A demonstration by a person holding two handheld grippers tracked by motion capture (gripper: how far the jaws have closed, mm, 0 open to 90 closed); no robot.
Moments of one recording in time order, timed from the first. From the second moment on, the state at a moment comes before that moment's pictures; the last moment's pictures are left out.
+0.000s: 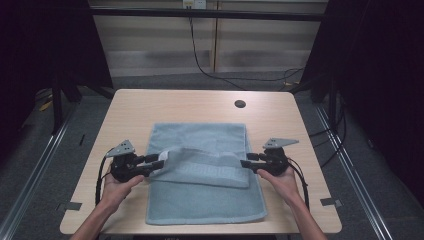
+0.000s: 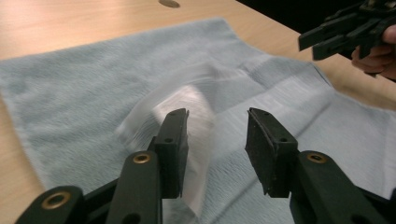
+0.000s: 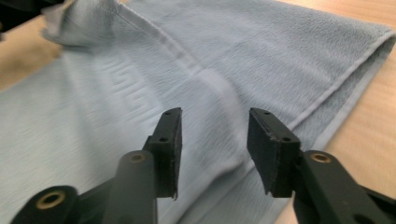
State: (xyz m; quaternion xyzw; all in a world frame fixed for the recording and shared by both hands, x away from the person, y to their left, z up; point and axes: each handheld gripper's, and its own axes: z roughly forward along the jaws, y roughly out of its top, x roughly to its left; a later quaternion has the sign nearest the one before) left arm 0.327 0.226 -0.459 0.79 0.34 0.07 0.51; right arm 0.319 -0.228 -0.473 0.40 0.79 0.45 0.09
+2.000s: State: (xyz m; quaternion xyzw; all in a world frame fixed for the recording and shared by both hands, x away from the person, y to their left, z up) left arm 0.335 0.210 -0.493 0.81 0.35 0.02 0.47; right arm 0.308 -0.235 -0.488 0.39 0.81 0.42 0.08
